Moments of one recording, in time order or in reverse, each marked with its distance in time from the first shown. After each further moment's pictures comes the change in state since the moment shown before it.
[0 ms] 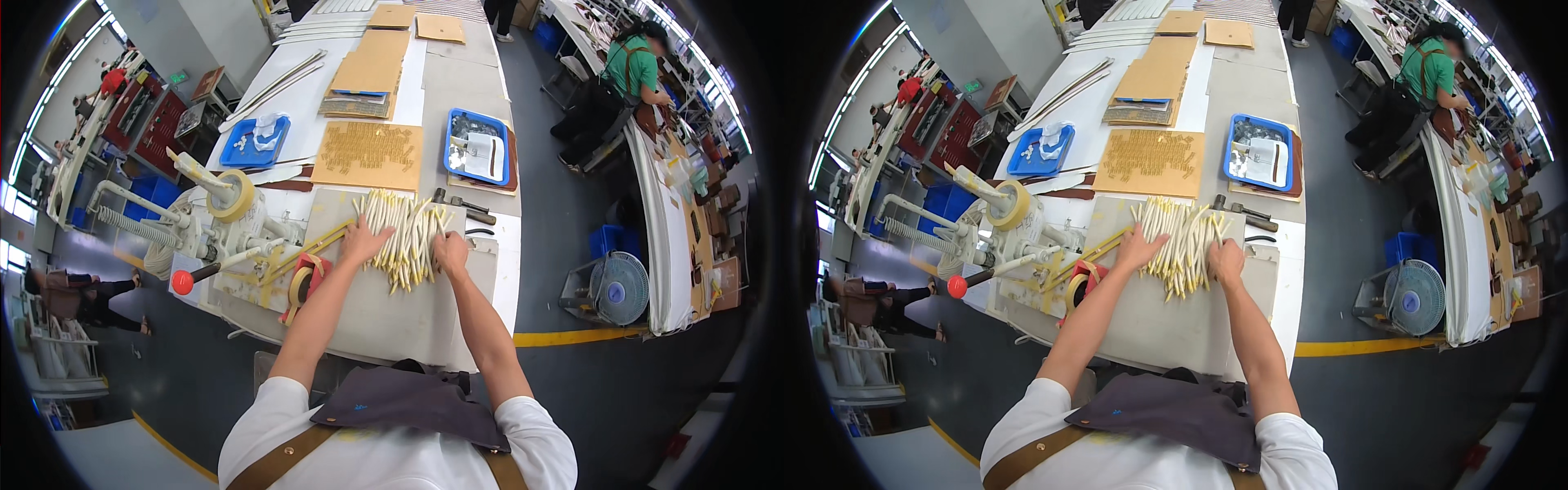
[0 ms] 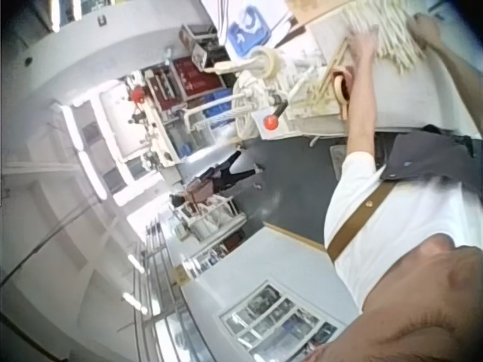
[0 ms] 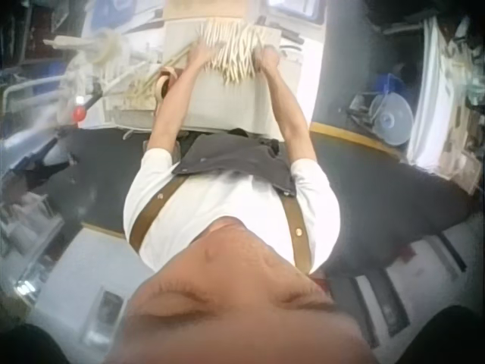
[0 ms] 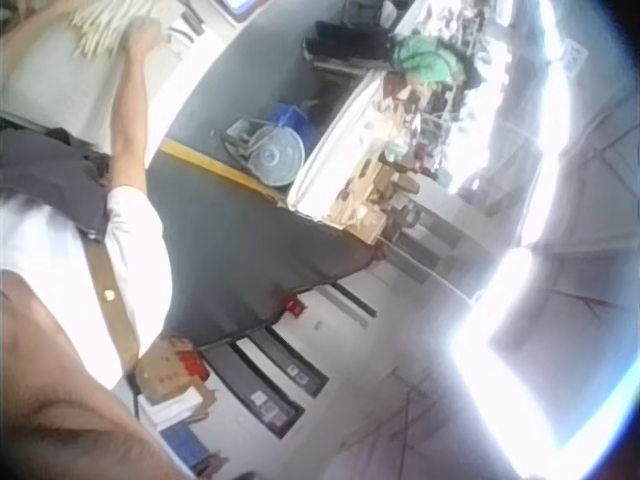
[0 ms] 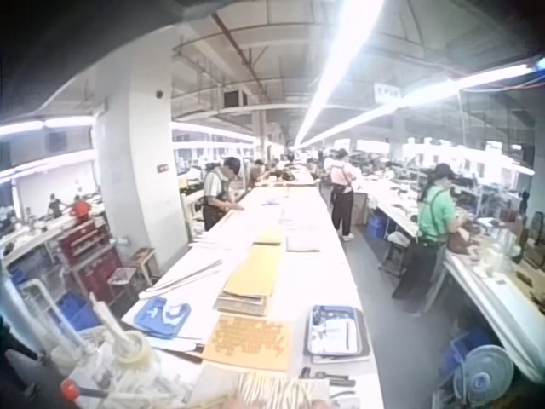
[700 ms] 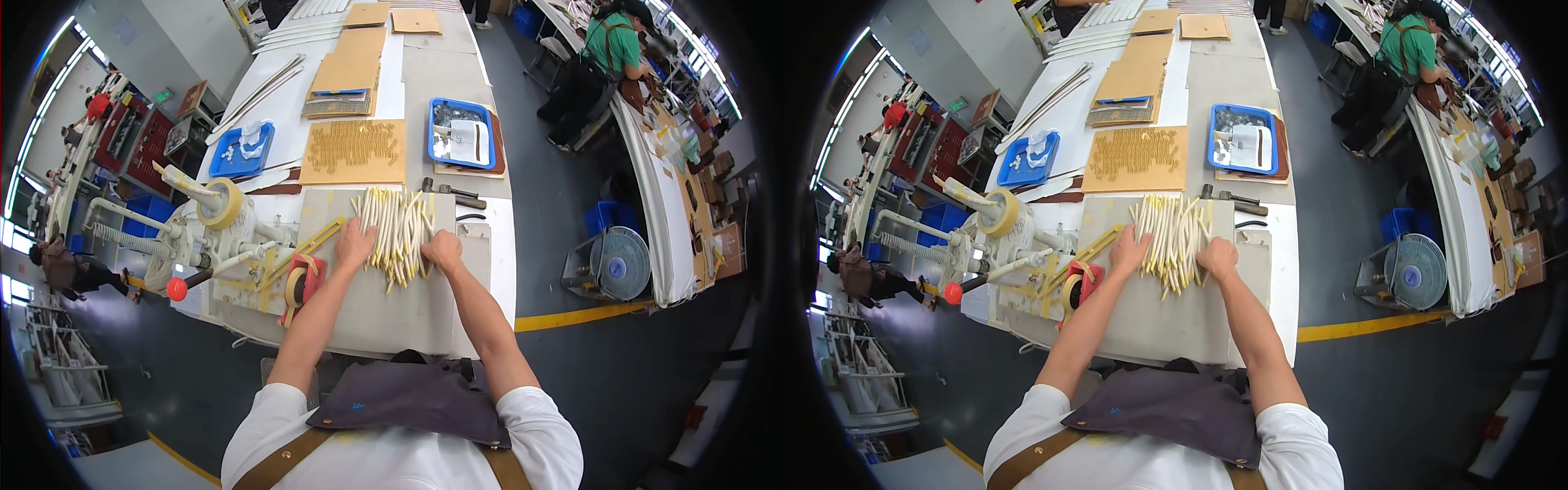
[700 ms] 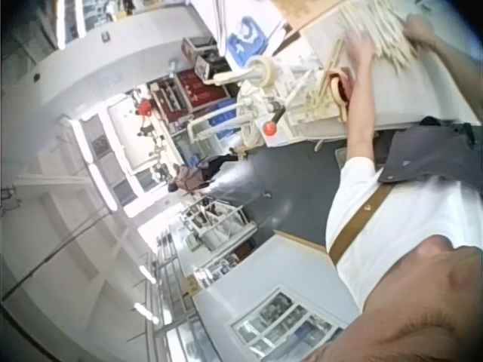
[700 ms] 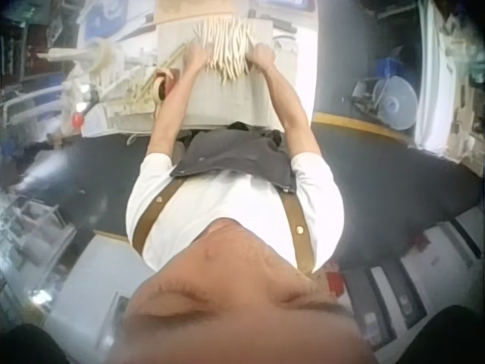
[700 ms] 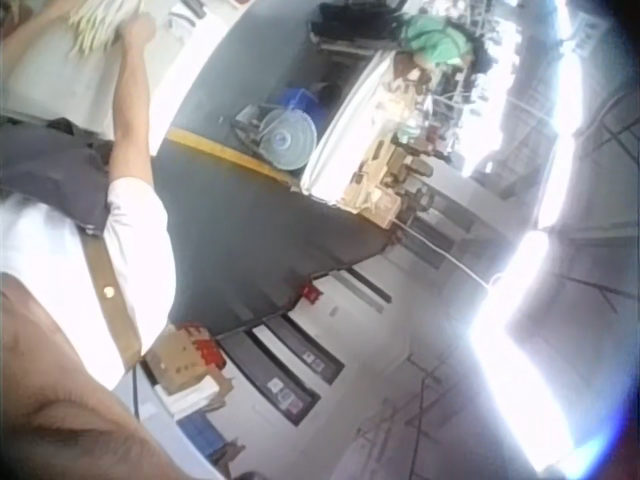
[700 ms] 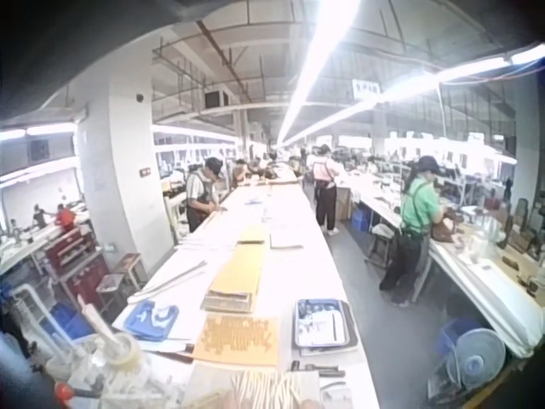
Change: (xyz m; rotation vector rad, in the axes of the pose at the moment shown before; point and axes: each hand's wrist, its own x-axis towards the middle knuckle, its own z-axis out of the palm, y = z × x) left_hand -0.008 -0.017 0.023 -0.105 0.186 0.098; right_hand -0.021 -0.011 -0.022 -0.317 -0.249 -0.022
